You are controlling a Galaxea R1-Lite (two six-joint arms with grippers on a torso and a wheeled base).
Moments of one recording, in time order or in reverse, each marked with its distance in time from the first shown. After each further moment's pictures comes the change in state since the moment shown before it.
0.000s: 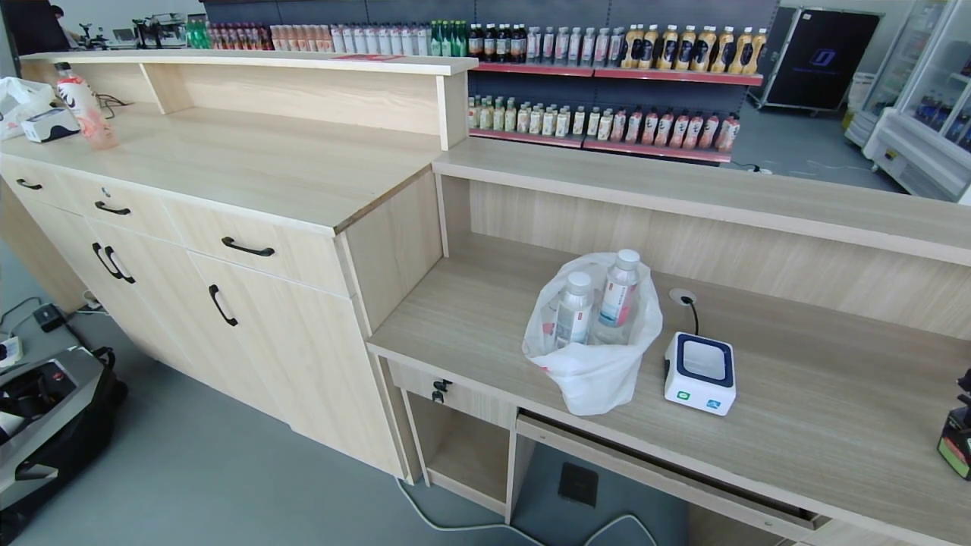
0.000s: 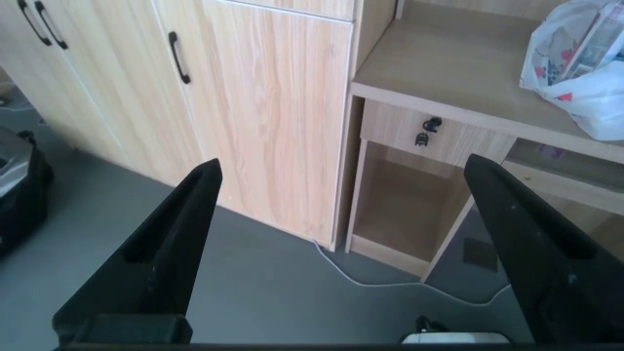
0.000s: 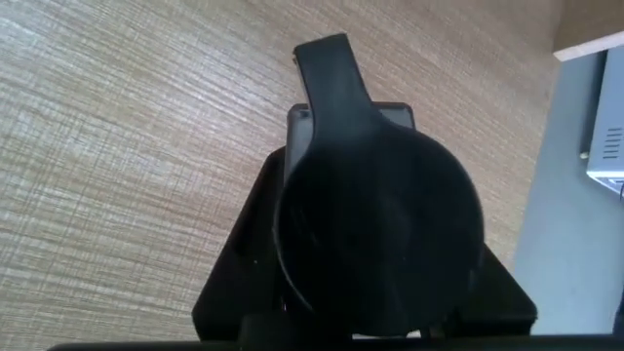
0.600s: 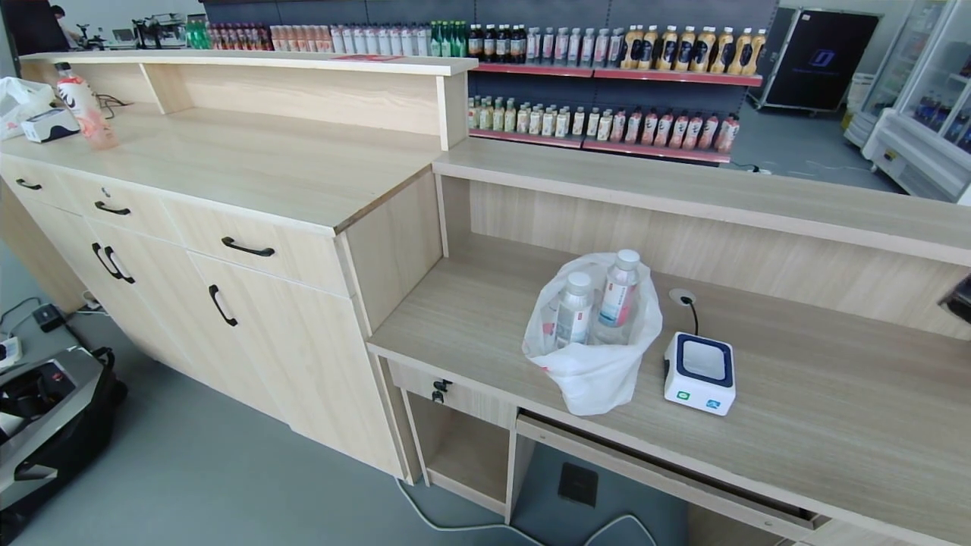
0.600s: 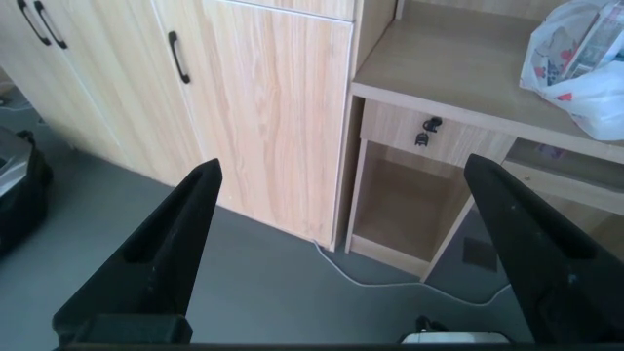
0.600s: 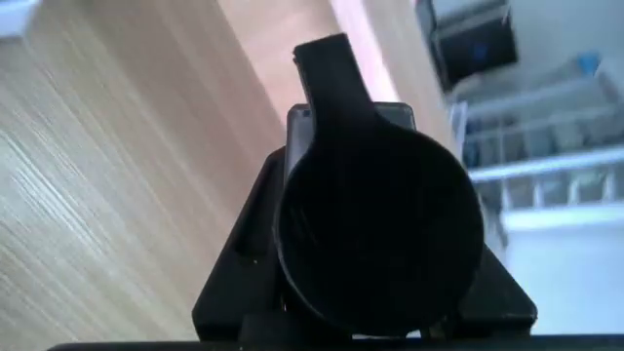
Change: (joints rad) left arm 0.000 0.000 0.000 0.000 0.000 0.000; right arm 0.230 -0.690 0.252 -0.024 0.189 -0.350
